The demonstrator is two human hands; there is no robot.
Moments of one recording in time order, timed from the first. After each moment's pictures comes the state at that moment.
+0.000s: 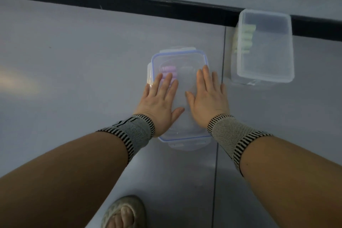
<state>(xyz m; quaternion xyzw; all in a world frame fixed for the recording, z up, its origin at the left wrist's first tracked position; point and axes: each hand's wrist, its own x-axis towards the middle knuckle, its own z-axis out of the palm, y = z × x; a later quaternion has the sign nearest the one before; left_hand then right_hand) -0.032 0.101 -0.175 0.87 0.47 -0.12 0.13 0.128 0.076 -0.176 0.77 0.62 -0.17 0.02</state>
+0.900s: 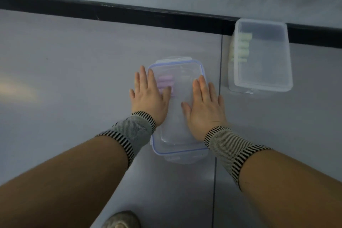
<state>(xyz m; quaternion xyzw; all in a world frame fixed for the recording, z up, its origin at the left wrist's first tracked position) -0.012 0.134 -0.172 0.70 0.67 0.07 0.25 0.127 0.077 -0.175 0.76 0.61 -0.20 0.01</state>
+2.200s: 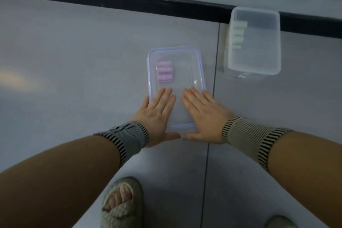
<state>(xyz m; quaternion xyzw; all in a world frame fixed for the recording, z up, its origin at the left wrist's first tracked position) -0.046 0.051 -0.159 0.88 0.39 -0.23 0.13 0.157 0.017 -0.150 0.50 0.83 -0.16 0.18</state>
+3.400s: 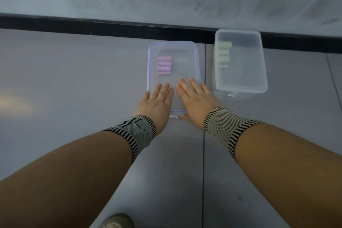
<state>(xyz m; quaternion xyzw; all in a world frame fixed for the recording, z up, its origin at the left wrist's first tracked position) 0.017 0.123 -0.151 0.86 0.45 -0.22 0.09 0.172 0.094 -0.154 0.62 0.77 -0.13 0.14</state>
